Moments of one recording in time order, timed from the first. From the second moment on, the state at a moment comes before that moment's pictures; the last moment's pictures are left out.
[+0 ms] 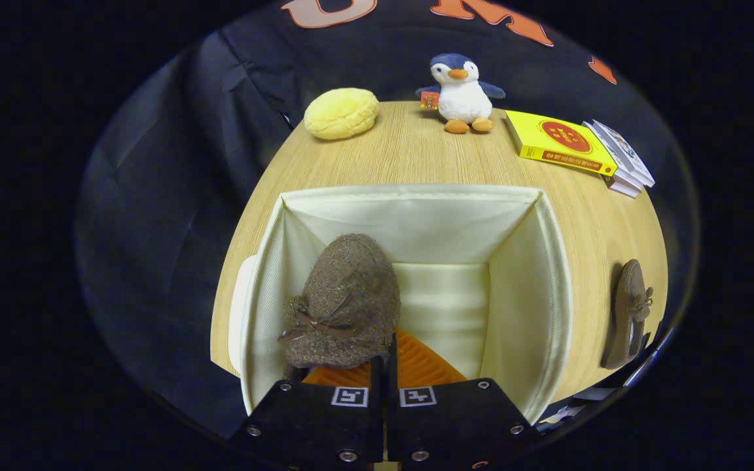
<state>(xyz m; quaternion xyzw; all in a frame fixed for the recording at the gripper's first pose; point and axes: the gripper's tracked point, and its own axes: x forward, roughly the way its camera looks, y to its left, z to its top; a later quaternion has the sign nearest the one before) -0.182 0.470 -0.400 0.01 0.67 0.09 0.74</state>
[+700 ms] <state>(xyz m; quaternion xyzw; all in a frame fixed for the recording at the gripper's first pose) -0.204 0.486 -0.350 0.09 0.66 0.23 0.71</state>
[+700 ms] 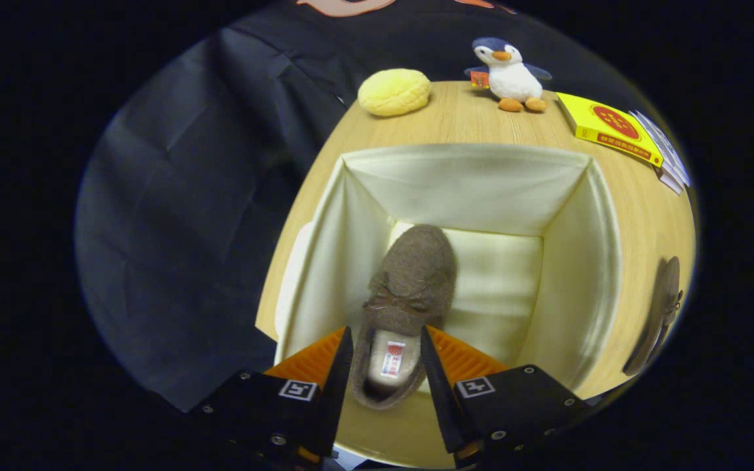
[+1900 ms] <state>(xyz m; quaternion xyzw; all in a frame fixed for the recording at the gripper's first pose) -0.183 0.039 -0.323 0.01 0.49 0.06 0.87</state>
